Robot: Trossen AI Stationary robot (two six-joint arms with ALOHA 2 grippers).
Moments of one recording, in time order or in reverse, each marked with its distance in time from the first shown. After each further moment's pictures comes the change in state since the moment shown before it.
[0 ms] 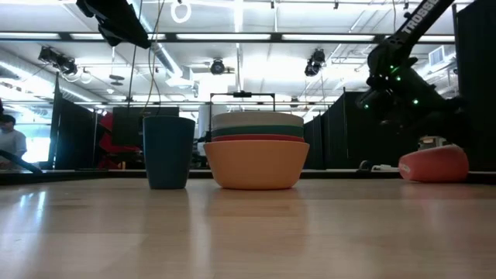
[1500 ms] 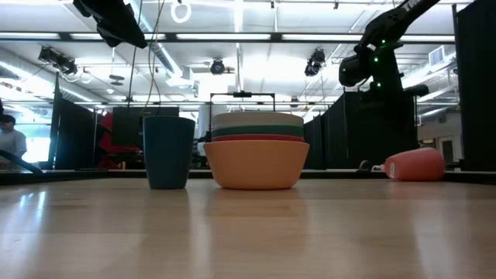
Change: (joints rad) left arm 0.000 0.000 0.000 -0.015 0.035 0.002; right arm -0.057 -0.022 0.259 0.199 0.096 0.052
